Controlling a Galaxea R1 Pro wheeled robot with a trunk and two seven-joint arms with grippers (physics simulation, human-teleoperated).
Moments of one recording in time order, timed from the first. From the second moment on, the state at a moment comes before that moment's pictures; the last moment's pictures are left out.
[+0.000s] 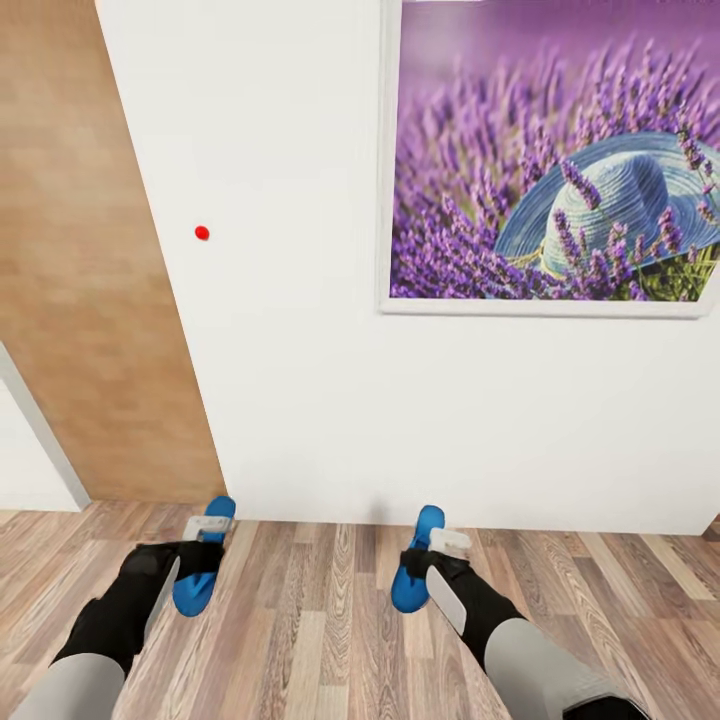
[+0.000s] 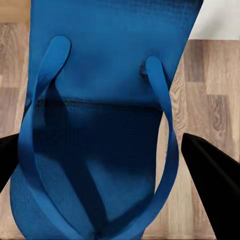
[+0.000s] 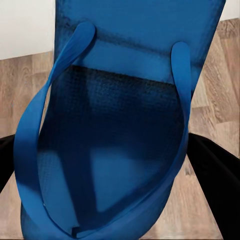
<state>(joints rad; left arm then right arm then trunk) -0.54 0.10 0.16 -0.86 -0.19 0.61 -0.23 -0.70 0.14 0.18 -0.39 -0.37 0.25 -0.25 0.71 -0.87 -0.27</state>
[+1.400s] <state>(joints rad) -0.53 0.09 0.16 -0.34 -0.18 0.10 -0.11 -0.52 0.13 0.18 -0.23 -0.37 0.06 -0.26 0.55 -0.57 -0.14</state>
